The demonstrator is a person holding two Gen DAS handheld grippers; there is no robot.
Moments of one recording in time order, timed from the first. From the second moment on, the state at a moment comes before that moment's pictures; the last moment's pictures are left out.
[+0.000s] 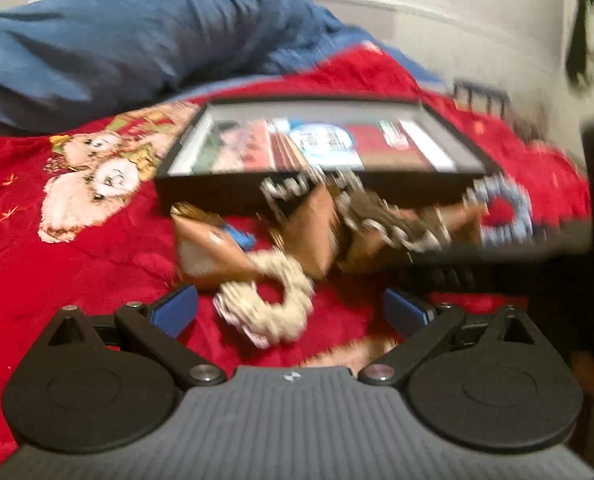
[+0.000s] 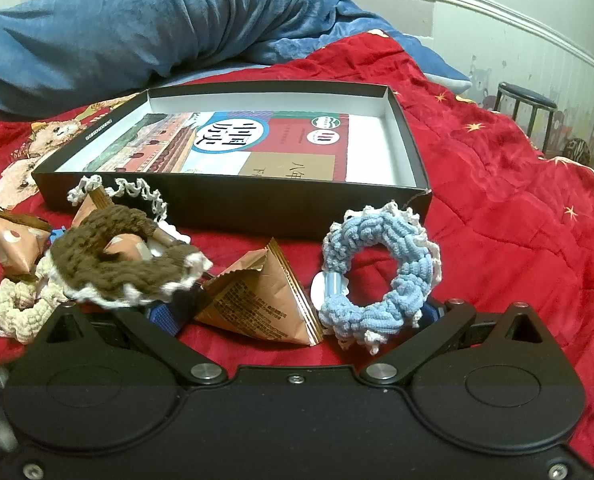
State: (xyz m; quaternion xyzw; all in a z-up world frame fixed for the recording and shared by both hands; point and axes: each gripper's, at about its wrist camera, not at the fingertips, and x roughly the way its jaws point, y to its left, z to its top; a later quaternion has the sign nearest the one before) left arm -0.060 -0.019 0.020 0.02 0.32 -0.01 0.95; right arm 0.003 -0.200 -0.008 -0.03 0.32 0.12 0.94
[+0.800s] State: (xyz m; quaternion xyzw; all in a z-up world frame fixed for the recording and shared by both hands) left arm -0.053 -0.007 0.009 -0.02 0.34 0.02 0.94; right arm -0.022 -0.247 0.050 0.07 0.26 0.21 0.94
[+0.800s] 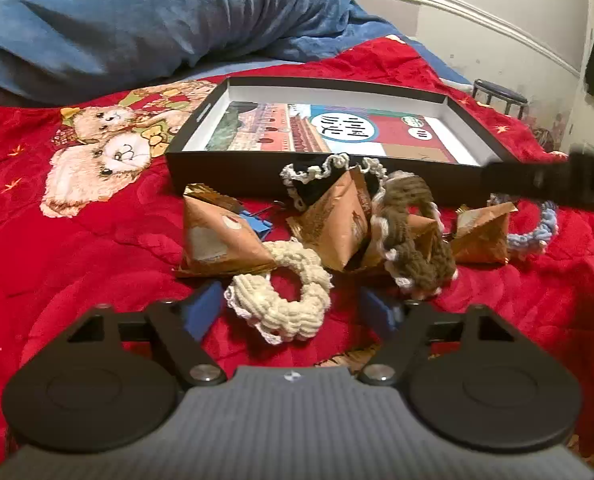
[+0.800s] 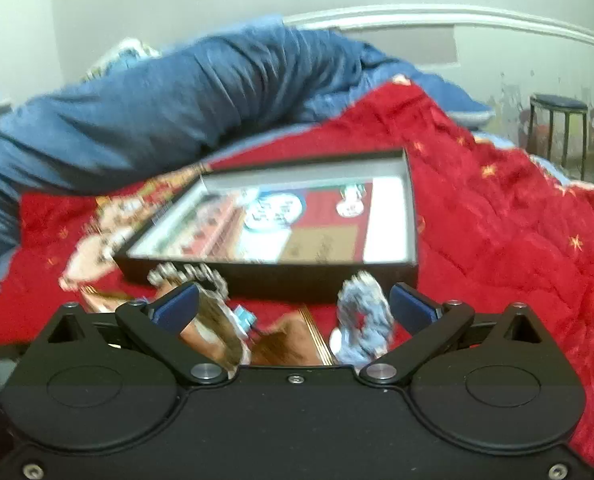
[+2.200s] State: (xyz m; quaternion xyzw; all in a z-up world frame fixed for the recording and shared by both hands) left arm -0.047 -0.016 0.007 0.01 0.32 0.01 0.95; right arm 0.001 -0.248 0.028 0.06 0.33 0.17 0.93
